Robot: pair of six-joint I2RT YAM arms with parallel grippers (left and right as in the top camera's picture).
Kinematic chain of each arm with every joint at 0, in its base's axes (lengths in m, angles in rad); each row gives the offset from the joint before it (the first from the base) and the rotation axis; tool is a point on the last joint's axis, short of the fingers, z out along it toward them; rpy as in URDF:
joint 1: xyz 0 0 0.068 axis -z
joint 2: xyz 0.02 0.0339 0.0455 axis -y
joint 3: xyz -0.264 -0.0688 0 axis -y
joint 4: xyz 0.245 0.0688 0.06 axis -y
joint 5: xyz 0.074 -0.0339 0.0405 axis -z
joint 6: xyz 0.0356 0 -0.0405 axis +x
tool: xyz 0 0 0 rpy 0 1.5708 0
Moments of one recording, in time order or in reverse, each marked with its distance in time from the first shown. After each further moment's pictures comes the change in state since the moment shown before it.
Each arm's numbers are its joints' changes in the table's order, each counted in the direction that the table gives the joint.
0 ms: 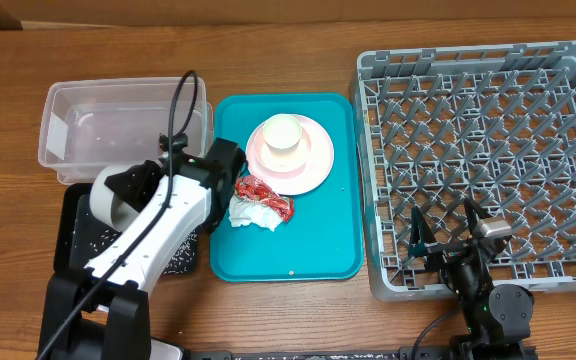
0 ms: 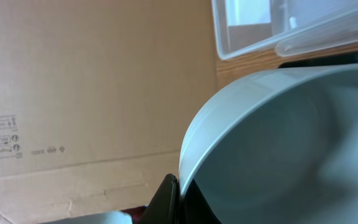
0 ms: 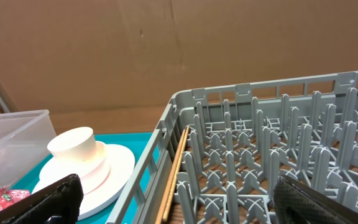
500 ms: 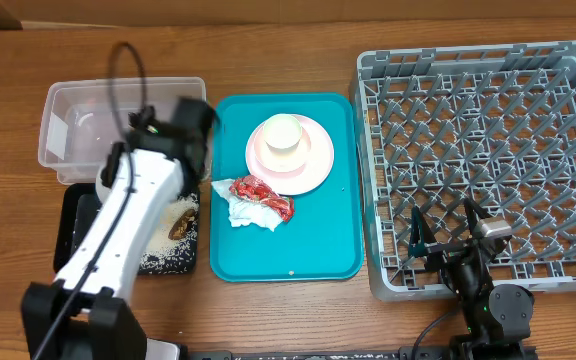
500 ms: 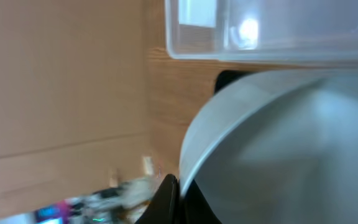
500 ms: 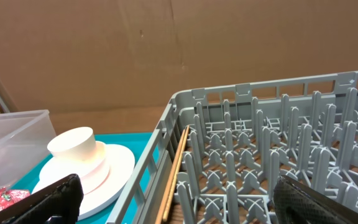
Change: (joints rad) left arm -0.150 0.000 0.314 -0.114 0.437 -0.011; right arm 0.000 0.000 0.000 0.000 0.000 -0.001
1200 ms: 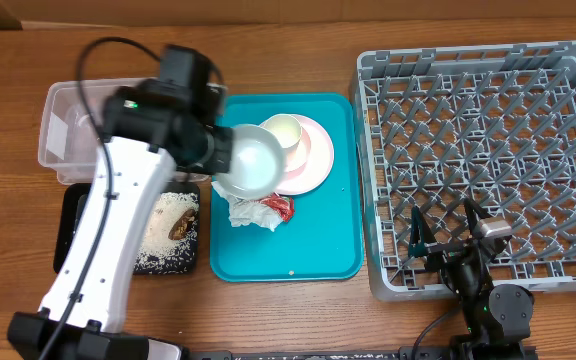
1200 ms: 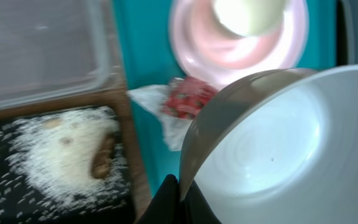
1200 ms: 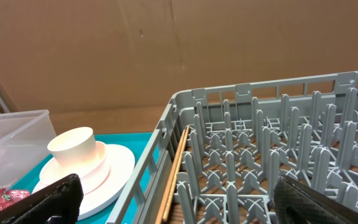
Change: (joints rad) left arm 0.112 0.002 0.280 -0.071 1.003 -0.010; right arm 0.000 0.000 0.000 0.000 0.000 0.000
